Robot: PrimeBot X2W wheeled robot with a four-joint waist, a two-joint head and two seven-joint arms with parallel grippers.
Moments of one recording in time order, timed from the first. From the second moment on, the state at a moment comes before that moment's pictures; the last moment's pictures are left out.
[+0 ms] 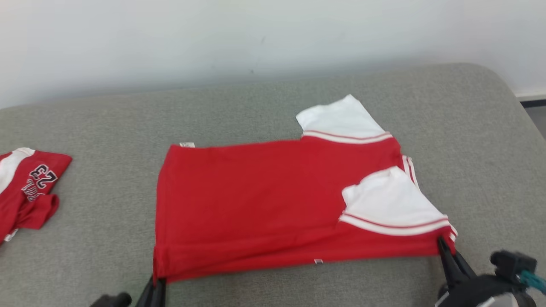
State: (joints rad) left arm -0.09 0.15 -0.16 0.45 -0.40 -0.12 -0.26; right arm -0.14 -0.34 0.13 0.51 0.64 0.13 -0.17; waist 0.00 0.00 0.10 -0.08
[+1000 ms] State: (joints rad) left arm 0.08 0.10 0.09 0.10 -0.16 -0.08 -0.26; right arm 0.06 -0.19 -0.05 0.13 0.37 0.13 -0.22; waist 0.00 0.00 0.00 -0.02
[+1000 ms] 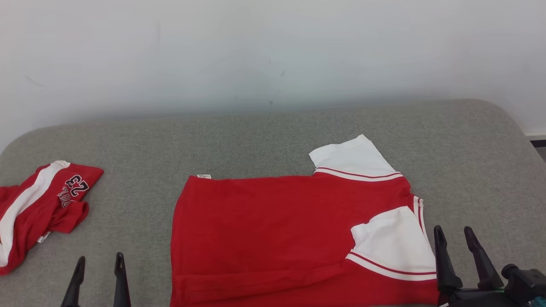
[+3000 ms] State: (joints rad) left arm -0.60 0.51 -0.40 0.55 -0.80 -0.13 0.04; right arm -0.79 -0.22 0.18 0.78 0.30 0.13 -0.26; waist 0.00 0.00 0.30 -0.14
